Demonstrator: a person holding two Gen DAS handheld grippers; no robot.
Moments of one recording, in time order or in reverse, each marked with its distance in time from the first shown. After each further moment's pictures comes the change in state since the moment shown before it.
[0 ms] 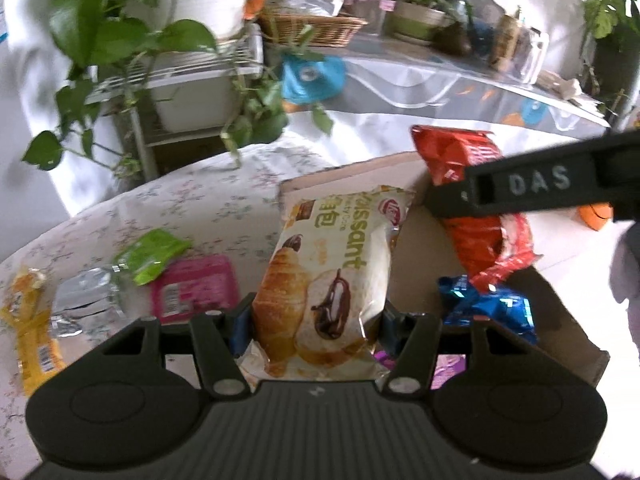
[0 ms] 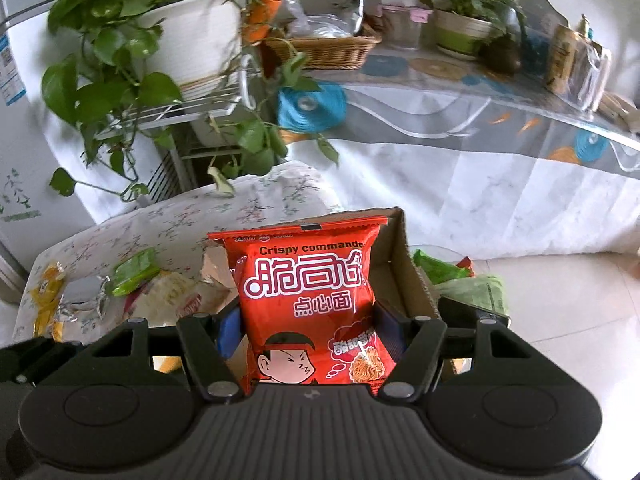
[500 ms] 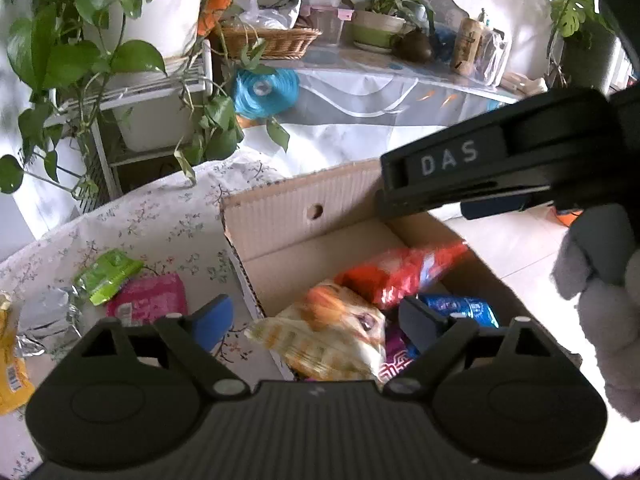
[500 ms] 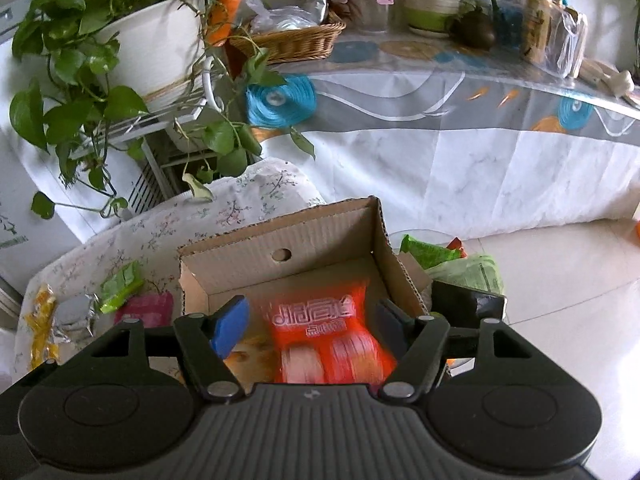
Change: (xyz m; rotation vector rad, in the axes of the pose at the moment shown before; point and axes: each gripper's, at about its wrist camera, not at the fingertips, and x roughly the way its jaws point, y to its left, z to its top) left arm -0.001 -0.026 0.002 0.042 -0.044 -0.062; right arm 0.006 -0.016 0.002 0.104 0.021 -0.012
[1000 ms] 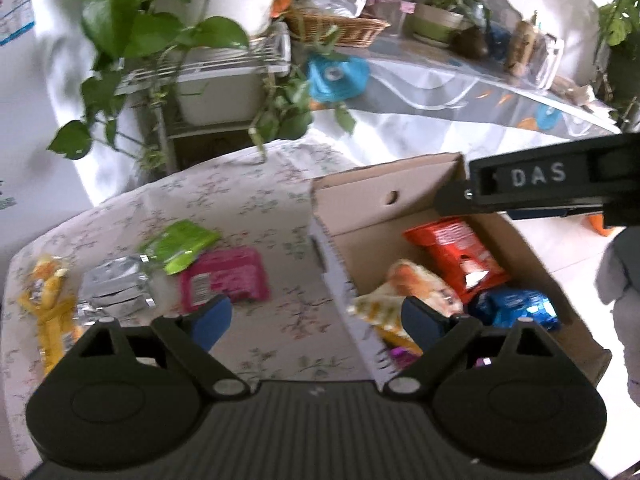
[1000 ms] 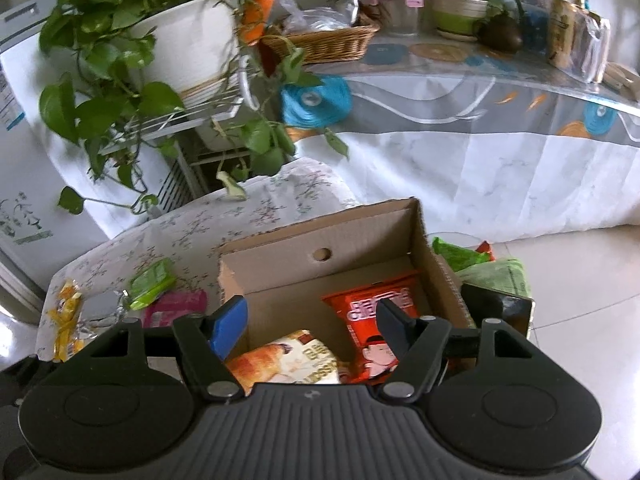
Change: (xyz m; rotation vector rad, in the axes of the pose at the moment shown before) left arm -0.019 0.048 -0.005 -0.078 0.062 0.118; right arm 0.000 0.021 -0.001 -0.030 0.001 0.072
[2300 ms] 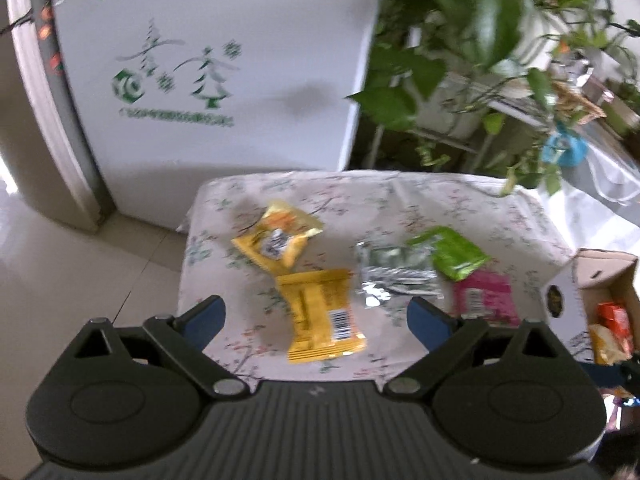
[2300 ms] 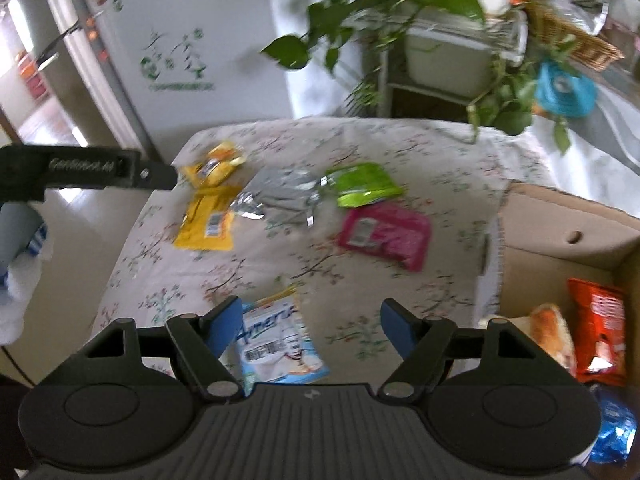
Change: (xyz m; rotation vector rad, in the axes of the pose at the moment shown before) left arm -0.039 0.216 -0.030 -0.382 0.032 0.261; right arm 0.024 0.156 -0.060 -0.419 0.193 0.277
